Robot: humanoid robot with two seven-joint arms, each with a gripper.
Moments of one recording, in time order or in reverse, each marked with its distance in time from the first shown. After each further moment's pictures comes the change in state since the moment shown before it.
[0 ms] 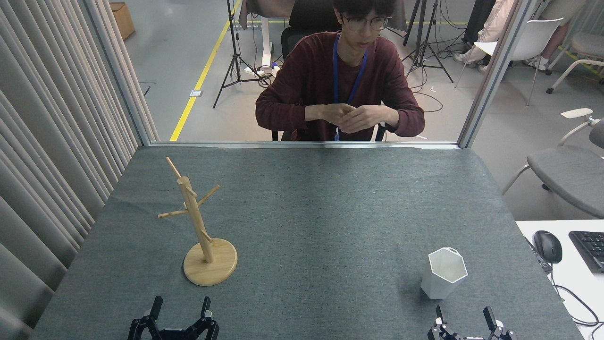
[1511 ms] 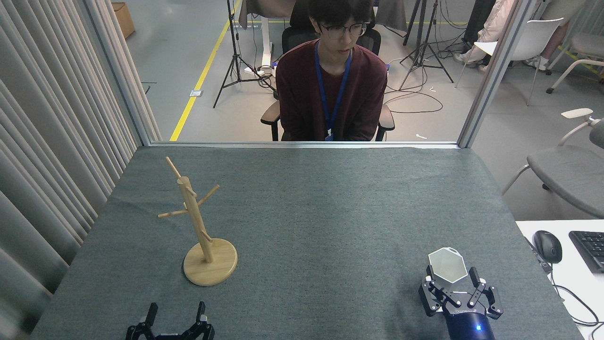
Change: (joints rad) left arm -0.004 -0.002 0.014 0.049 0.001 0.033 0.003; right arm -0.318 -0.028 0.016 0.347 0.011 0.003 -0.010
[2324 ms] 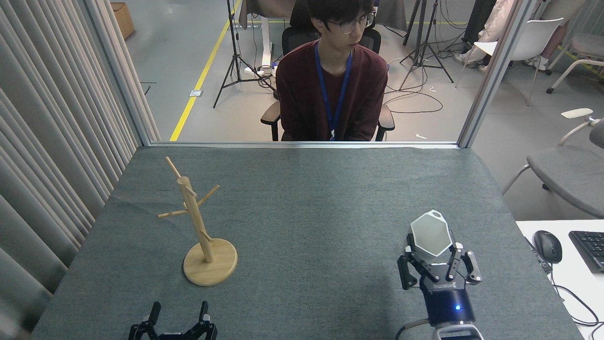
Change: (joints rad) left arm -0.005 -0.003 -0.009 0.004 -0.007 -0.002 -0.001; right arm -0.004 0.065 0.106 -0.227 0.077 0.002 -0.073
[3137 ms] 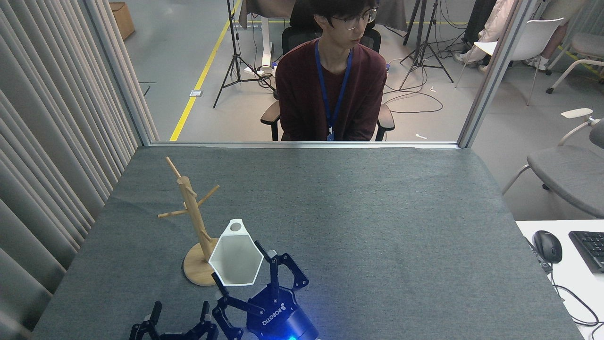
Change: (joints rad) left arm 0.001 -0.001 -0.005 -0.005 -0.004 0.002 0.000; right arm 0.034 0.241 0.578 -0.118 0.347 0.002 0.033
